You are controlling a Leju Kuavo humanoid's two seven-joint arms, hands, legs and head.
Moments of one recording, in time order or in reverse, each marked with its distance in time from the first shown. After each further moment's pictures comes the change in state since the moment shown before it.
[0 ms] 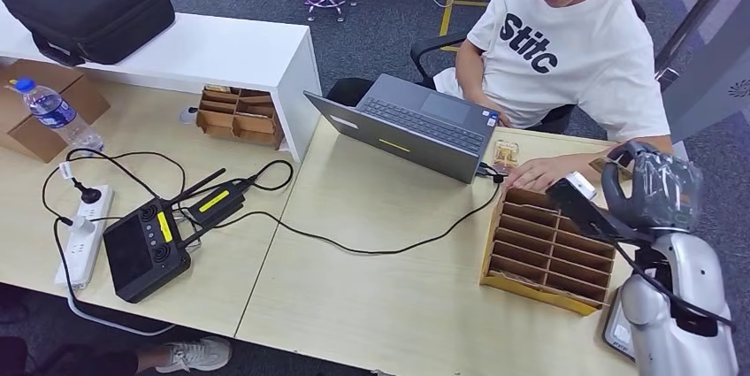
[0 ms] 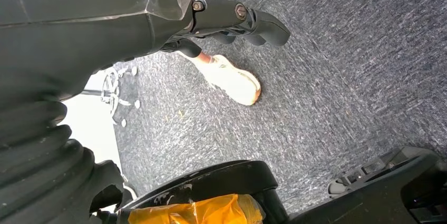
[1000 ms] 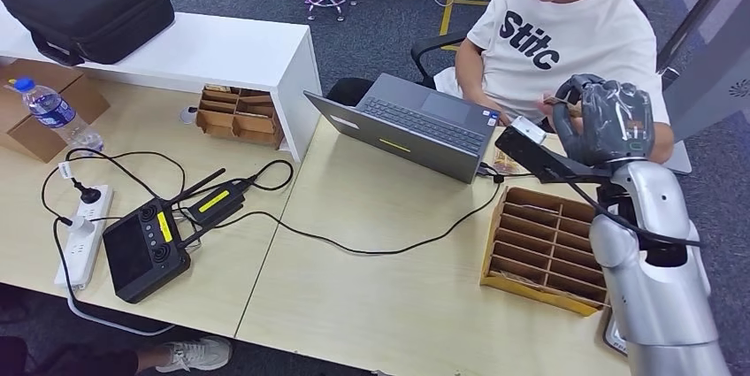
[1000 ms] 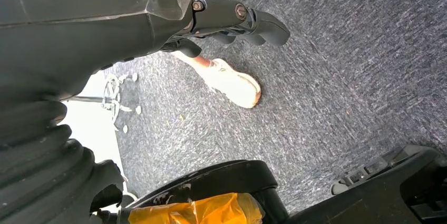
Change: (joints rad) left arm -0.006 0.000 0.000 0.000 -0.029 -0.017 0.005; right arm -0.244 0.051 0.224 0.062 -0.005 0.110 0.061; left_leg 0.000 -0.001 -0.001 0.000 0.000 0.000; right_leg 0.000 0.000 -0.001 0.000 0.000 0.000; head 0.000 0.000
